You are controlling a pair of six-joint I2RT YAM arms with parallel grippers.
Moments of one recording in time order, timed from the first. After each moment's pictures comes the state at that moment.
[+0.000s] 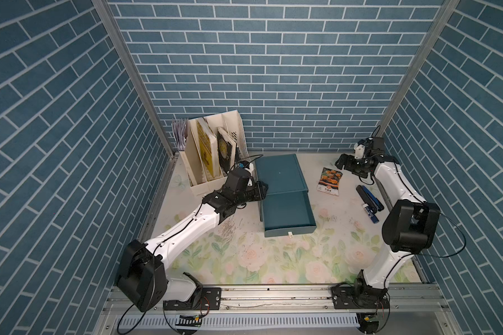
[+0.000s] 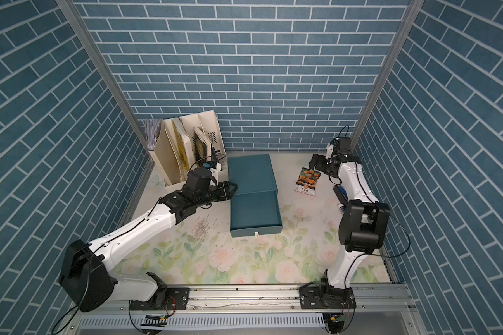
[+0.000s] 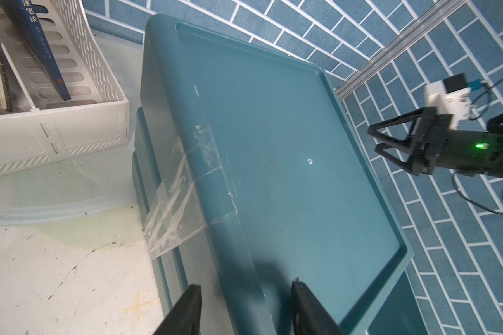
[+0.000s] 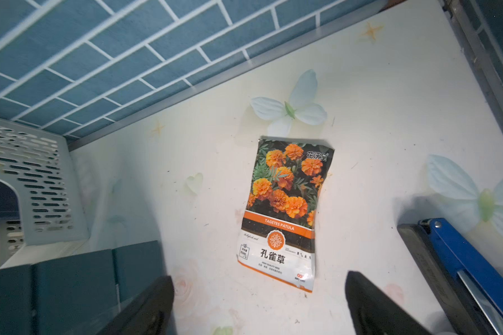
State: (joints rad) left arm -0.61 1.37 1.07 -0.26 0.07 -0.63; right arm -0.04 1.80 1.60 -0.68 -0.27 0.22
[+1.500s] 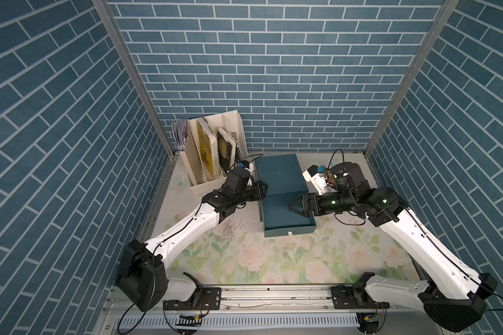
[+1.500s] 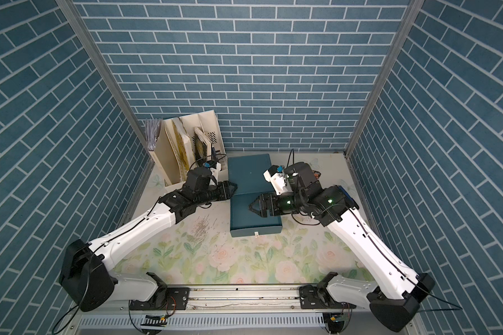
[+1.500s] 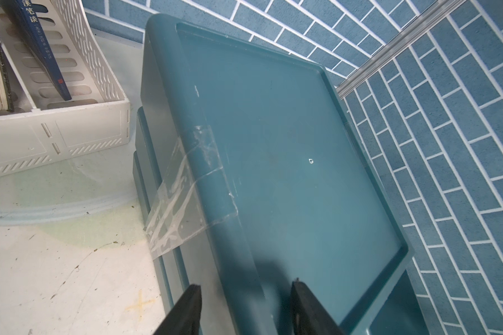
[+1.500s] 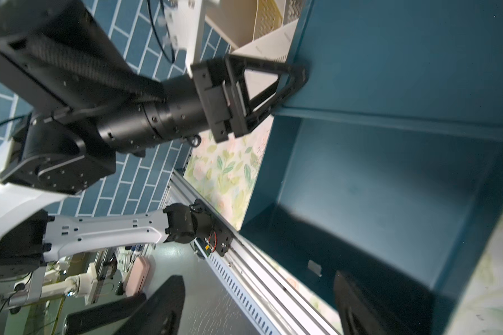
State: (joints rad) left arm -0.60 1.37 1.08 -0.27 0.08 -0.62; right arm 0.75 1.17 1.40 -0.98 -0.46 0.52
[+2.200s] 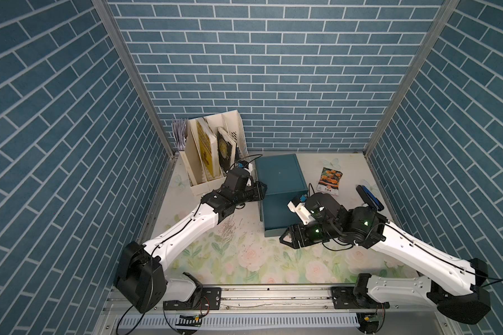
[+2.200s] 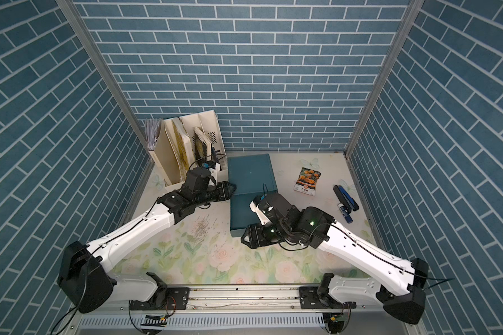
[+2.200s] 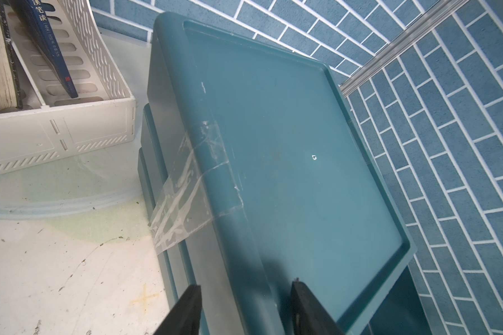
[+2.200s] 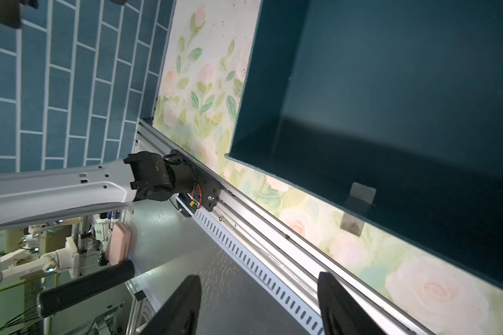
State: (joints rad) left arm -0.60 1.36 1.08 -0.30 0.07 -0.62; right arm 1.09 1.15 1.24 -0.98 -0.24 0.75
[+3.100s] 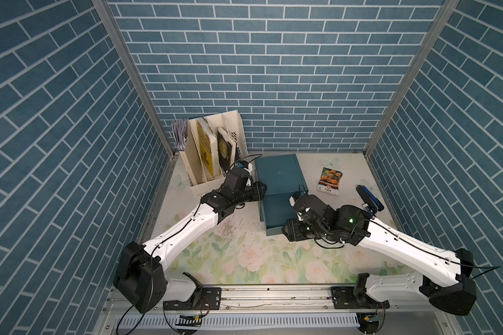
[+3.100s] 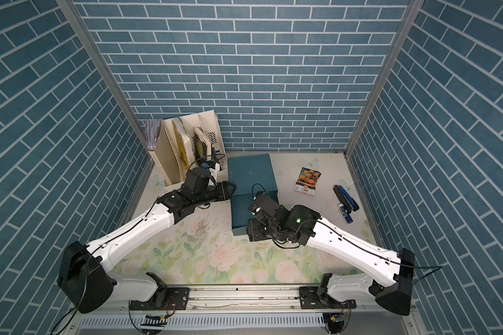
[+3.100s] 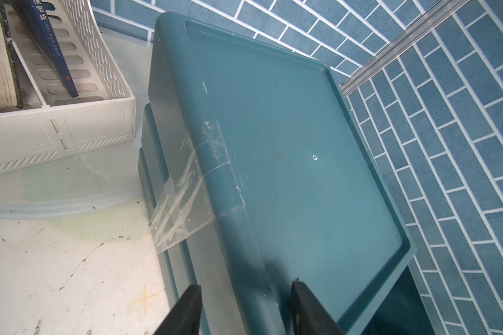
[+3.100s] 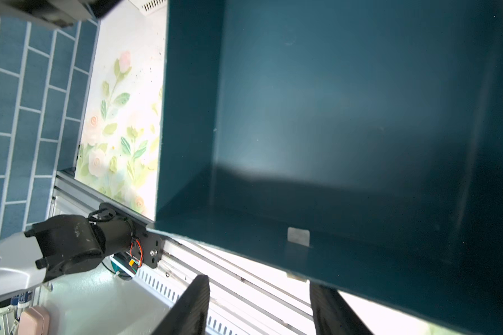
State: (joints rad) left arm -0.60 1.36 1.08 -0.30 0.08 -0.62; right arm 1.12 1.24 1.26 -0.99 0.06 0.79
